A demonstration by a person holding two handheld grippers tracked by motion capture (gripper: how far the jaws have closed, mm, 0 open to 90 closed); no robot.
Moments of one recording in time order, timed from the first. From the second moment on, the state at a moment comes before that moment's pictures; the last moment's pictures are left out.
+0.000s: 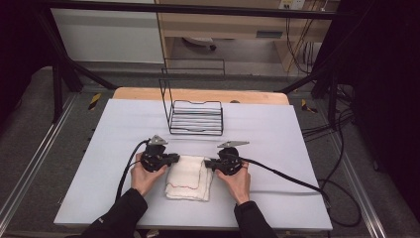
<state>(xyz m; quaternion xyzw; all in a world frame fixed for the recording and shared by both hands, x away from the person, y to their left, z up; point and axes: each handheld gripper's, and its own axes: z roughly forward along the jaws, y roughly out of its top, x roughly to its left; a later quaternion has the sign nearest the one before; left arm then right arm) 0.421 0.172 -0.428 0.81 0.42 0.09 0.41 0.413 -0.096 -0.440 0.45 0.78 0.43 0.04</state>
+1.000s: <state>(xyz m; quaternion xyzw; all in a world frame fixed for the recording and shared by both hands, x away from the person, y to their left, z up) 0.391 0.184 -0.377 0.78 0.38 0.13 0.48 0.392 -0.103 -0.388 0.39 0.77 0.50 0.08</state>
